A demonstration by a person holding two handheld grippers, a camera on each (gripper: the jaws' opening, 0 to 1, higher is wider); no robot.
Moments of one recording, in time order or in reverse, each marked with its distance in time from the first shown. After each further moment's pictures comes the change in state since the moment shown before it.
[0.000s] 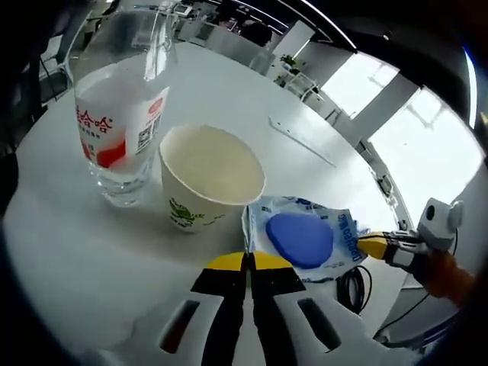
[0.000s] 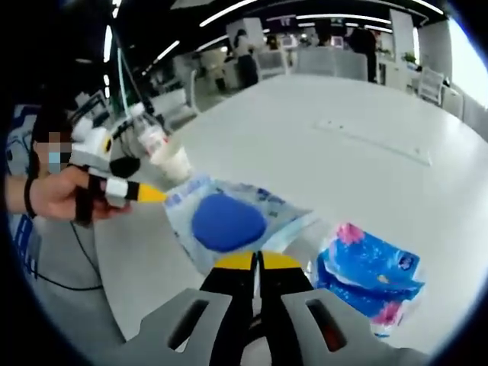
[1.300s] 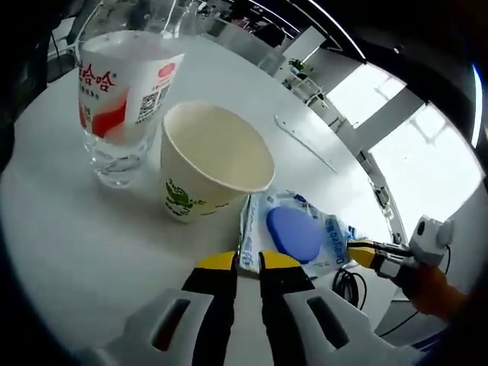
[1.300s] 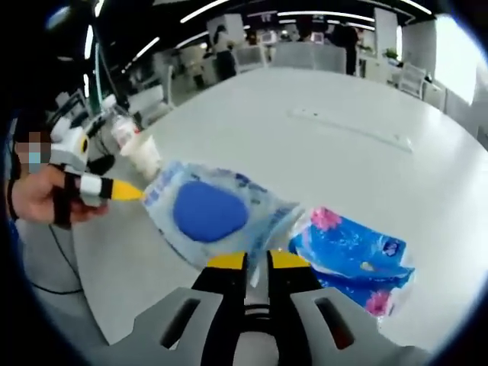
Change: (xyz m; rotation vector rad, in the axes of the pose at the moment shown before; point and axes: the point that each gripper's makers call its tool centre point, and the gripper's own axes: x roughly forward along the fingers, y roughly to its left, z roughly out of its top) left arm 0.007 -0.003 -0.007 -0.085 -0.012 -0.024; right arm -0.002 -0.030 -0.019 0.030 0.019 -0.131
